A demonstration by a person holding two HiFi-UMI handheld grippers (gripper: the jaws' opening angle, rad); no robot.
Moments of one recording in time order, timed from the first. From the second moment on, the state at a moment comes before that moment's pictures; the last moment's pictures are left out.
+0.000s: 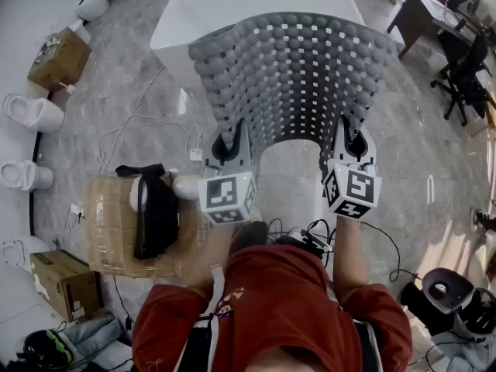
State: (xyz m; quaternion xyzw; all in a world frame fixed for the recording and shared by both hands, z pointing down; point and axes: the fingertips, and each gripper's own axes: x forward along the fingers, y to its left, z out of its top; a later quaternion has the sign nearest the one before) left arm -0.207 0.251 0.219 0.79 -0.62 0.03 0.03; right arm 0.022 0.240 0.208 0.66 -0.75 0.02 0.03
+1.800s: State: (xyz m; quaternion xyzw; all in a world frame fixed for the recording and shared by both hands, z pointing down) left arm -0.071 0.260 0.214 0.78 -0.63 0.01 0.04; right arm 0.152 0.258 0.216 0.67 -0.74 0.03 0.00
